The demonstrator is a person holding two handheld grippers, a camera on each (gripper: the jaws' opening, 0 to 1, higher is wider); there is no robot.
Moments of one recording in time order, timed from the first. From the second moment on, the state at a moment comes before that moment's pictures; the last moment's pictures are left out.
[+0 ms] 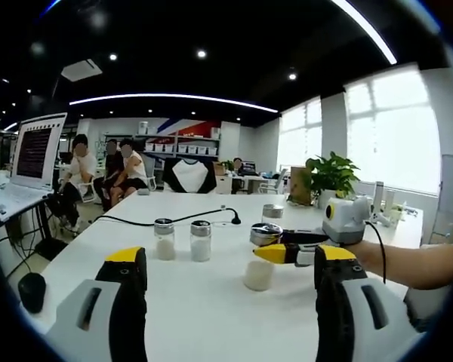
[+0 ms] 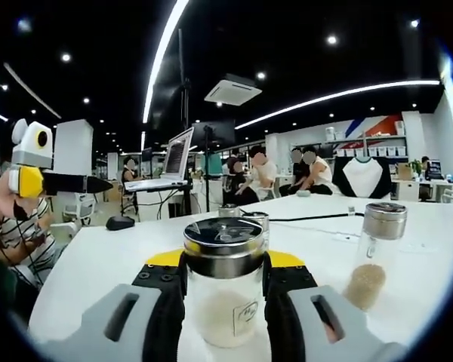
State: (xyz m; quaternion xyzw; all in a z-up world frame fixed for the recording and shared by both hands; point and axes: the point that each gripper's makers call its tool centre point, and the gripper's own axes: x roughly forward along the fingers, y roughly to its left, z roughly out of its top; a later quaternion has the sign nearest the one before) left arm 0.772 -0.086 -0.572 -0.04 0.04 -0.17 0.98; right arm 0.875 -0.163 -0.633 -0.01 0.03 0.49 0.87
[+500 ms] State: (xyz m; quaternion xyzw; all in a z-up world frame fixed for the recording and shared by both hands) left arm 0.772 -0.081 -0.571 -0.05 0.04 -0.16 0.98; right arm 0.874 -0.163 -0.634 -0.01 0.02 0.44 0.90
